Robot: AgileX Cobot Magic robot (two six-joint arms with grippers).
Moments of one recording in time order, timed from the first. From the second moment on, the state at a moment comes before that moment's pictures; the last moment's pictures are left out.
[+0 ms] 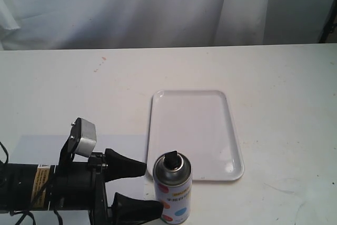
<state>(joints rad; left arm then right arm) -0.38 1.79 -0.40 1.14 -1.07 -0.75 0.05 0.01 0.00 0.13 0.35 -0.12</state>
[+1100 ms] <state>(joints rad) -0.38 1.79 -0.40 1.25 -1.11 -0.80 0.05 0.01 0.00 0.13 0.35 -0.12</state>
